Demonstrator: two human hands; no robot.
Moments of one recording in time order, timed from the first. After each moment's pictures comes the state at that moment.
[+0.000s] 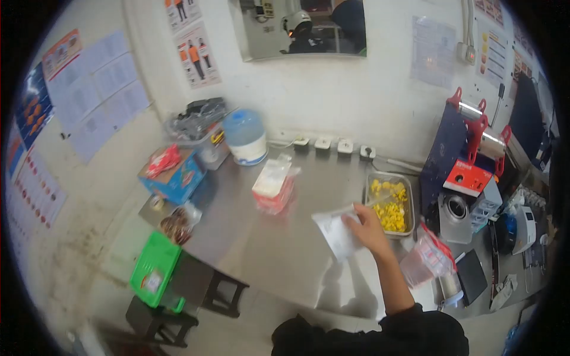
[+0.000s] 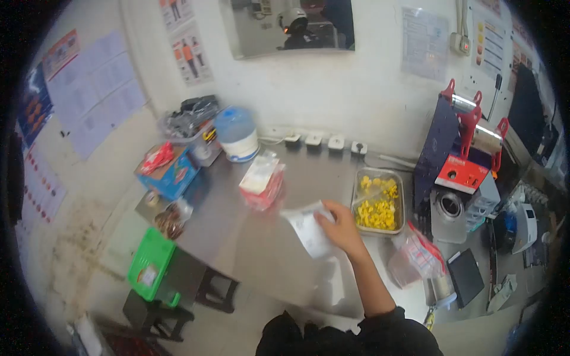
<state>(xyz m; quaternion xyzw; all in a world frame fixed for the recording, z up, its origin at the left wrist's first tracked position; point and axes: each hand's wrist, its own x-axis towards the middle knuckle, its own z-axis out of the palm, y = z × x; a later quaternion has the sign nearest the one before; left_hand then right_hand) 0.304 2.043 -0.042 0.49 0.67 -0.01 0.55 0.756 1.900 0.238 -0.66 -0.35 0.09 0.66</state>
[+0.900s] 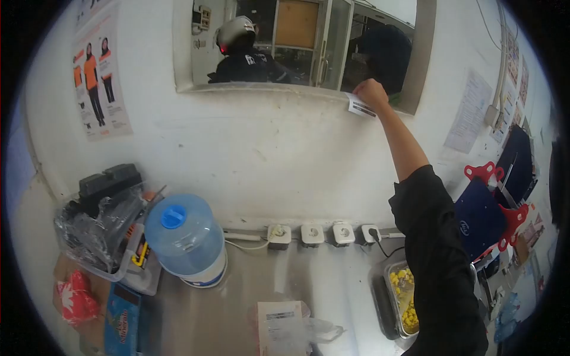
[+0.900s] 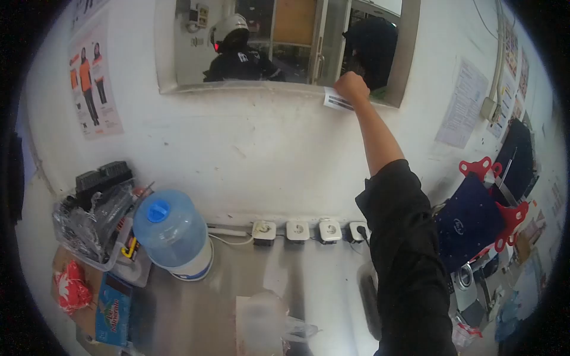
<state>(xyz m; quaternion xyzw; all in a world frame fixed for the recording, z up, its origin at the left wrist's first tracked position) 0.815 2.422 -0.058 0.76 0.51 0.00 0.40 1.375 2.218 0.451 -0.94 -0.05 -0.27 0.19</state>
